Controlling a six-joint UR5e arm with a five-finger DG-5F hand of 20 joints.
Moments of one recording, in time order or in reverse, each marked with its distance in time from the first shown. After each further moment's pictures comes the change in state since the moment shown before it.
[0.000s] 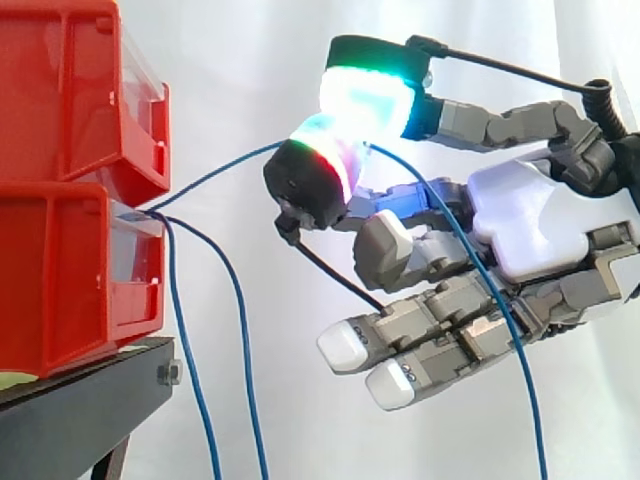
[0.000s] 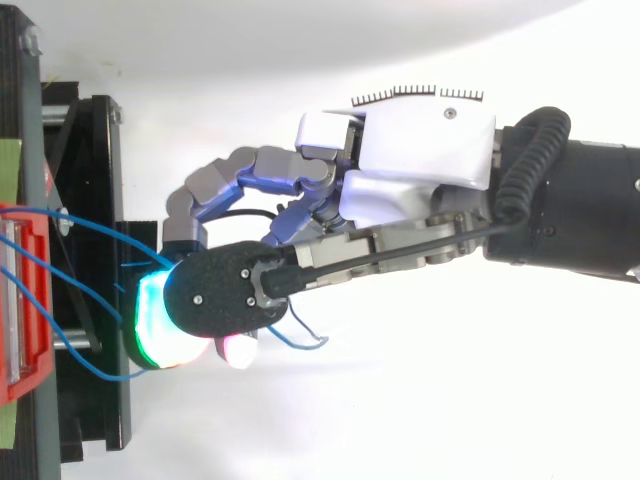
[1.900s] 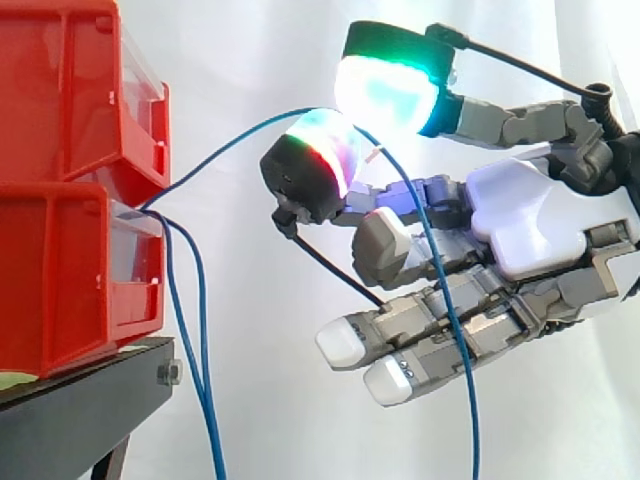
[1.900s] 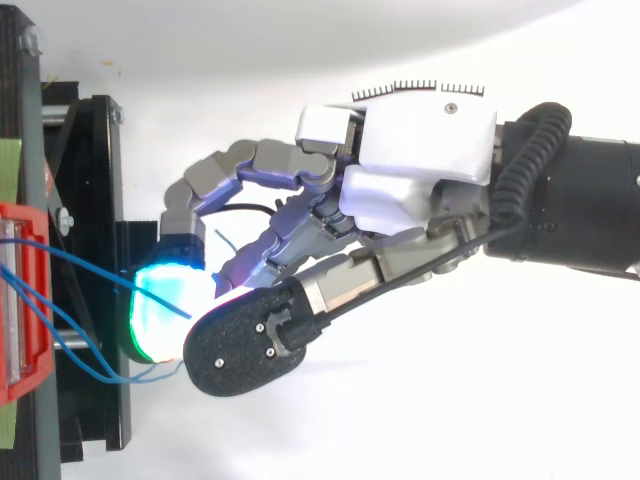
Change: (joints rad) arm -0.003 0.000 0.002 0.000 0.000 0.003
